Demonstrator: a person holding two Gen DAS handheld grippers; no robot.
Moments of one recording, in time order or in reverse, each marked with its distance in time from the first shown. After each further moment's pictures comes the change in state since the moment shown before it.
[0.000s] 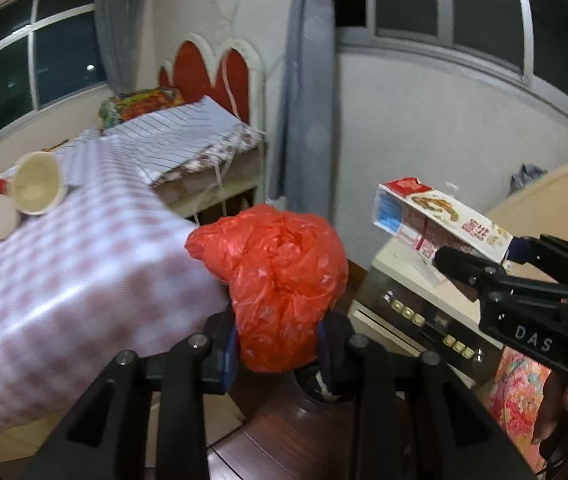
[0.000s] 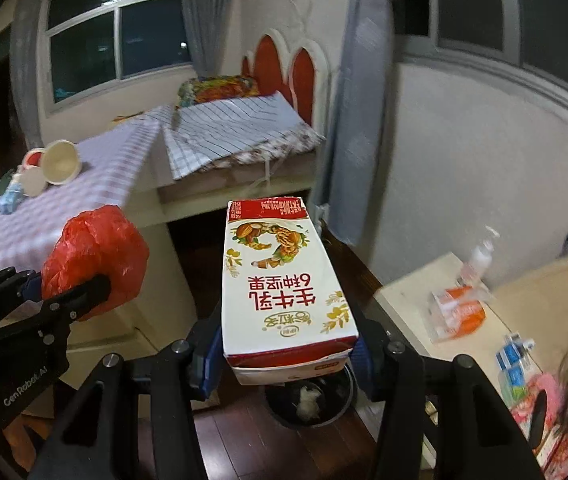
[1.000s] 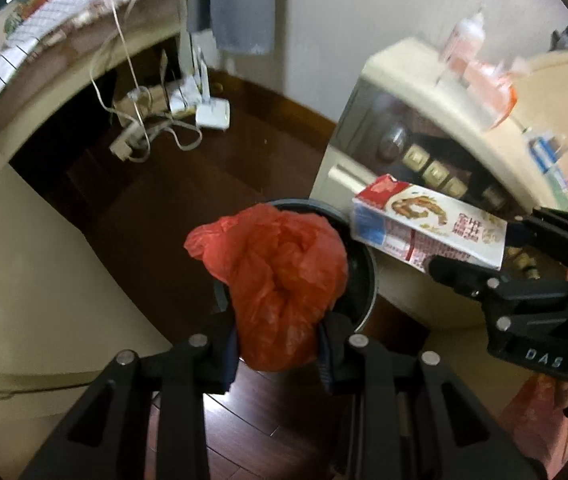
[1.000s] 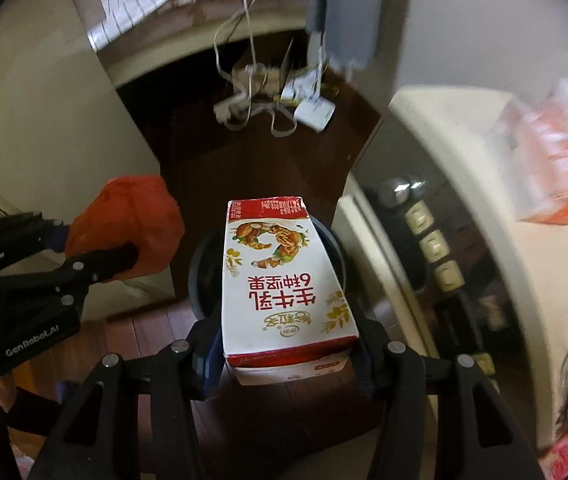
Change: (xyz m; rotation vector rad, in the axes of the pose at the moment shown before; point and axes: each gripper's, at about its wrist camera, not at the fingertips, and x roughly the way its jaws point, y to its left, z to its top) left arm 0.266 -0.065 -0.113 0.070 0.495 -0.149; right arm 0.272 -0.091 -0.165 -0.044 0.489 0.109
